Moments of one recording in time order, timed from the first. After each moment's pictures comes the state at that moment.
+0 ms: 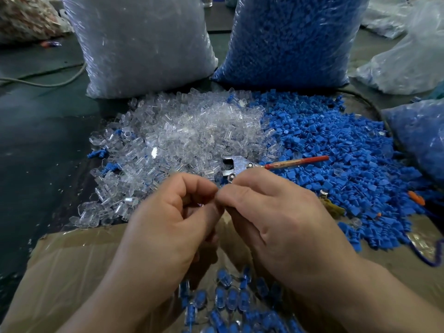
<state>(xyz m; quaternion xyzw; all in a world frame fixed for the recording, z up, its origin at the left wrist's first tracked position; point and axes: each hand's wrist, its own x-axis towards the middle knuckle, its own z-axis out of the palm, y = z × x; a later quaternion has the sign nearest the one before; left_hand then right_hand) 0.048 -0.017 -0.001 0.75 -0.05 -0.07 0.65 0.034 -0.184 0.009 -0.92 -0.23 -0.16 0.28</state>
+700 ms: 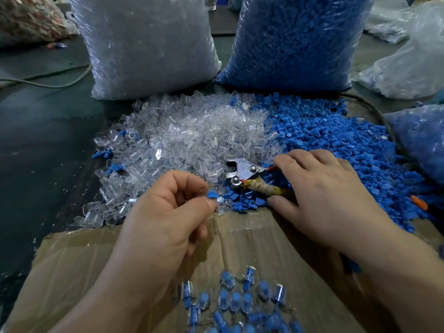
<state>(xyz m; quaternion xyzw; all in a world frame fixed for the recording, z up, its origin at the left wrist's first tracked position) 0.060 -0.006 -0.015 0.71 -0.02 -0.07 0.70 0.062 -0.230 0.013 -1.00 -0.02 0.02 -0.01</state>
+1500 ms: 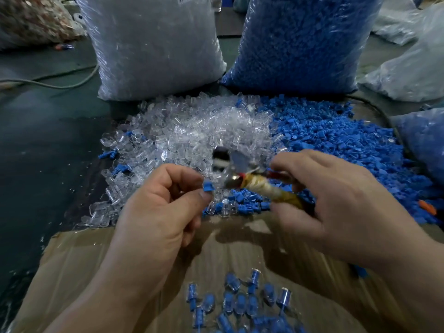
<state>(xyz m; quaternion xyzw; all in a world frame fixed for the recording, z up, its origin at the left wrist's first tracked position) 0.063 -0.003 -0.007 0.67 -0.02 -0.06 0.74 0.044 -0.225 0.034 -0.97 -0.15 -0.08 0.15</state>
